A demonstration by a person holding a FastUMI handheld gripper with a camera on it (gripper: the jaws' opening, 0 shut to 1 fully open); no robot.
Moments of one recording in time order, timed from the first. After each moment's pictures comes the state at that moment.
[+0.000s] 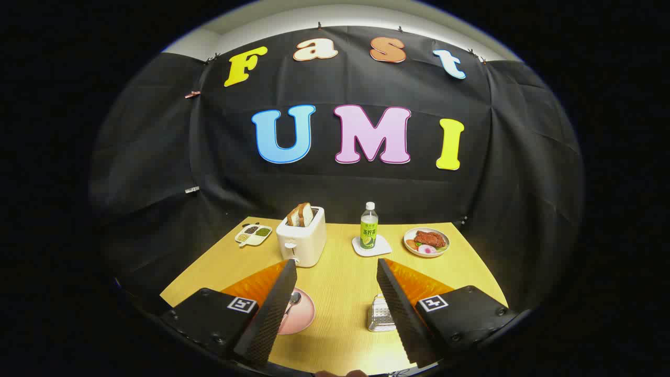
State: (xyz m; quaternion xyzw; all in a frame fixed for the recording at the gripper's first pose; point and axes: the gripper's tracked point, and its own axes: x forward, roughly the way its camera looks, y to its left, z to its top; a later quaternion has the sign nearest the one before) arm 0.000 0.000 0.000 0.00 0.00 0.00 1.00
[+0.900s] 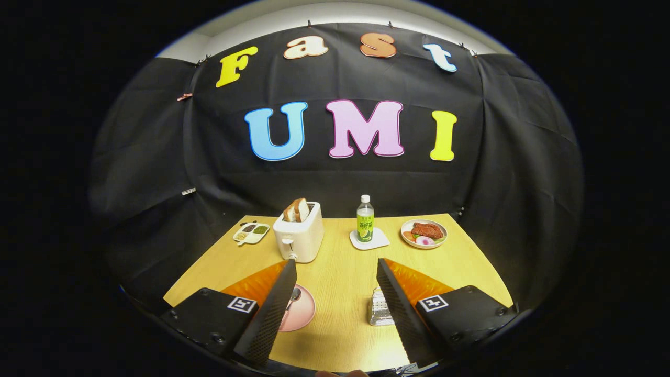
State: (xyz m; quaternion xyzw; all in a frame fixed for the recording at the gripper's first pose) arm -0.002 -0.011 -0.004 0.02 0.00 -0.02 1.00
